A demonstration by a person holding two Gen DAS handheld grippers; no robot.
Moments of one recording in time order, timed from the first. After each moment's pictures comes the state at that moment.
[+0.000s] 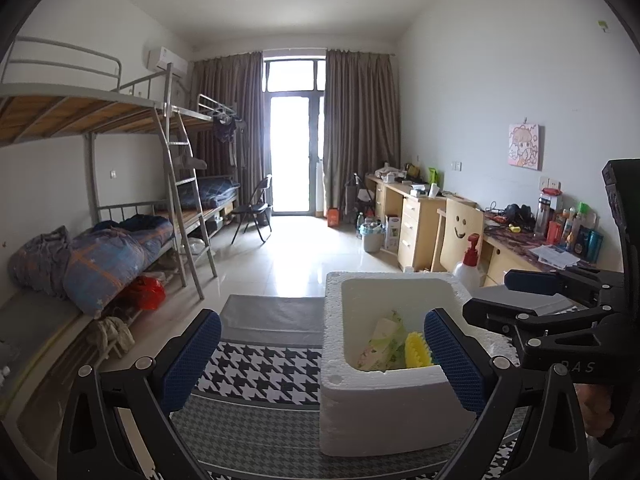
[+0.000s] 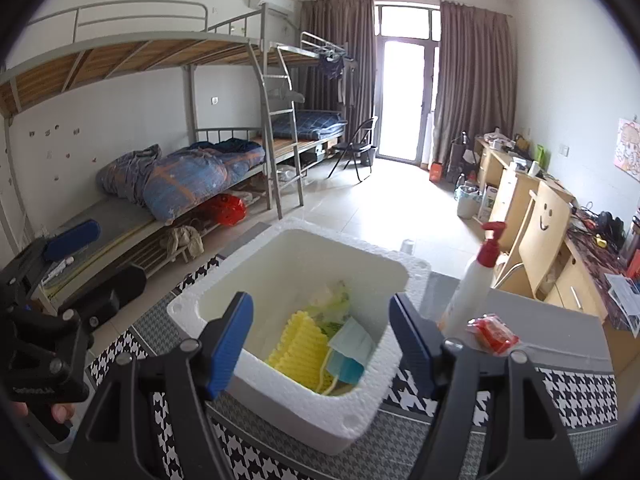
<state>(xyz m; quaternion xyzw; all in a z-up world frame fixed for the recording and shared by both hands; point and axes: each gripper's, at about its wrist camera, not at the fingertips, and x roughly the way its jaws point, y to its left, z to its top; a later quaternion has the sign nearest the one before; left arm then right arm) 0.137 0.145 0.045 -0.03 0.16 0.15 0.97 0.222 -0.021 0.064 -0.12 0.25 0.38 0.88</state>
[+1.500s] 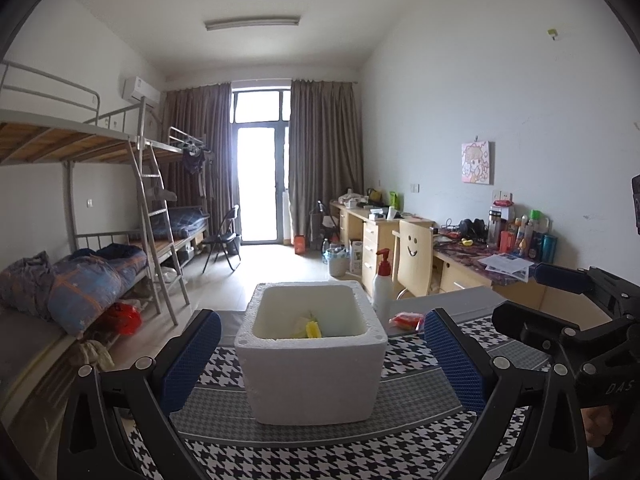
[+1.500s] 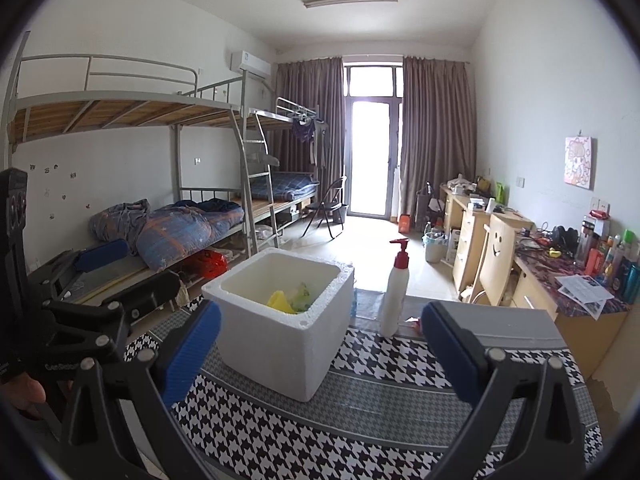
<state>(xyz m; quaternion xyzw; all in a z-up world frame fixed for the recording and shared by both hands) 0.066 0.058 0.064 -0.01 0.11 0.10 0.99 0.125 -0.142 0.081 -0.07 0.14 0.35 0.92</state>
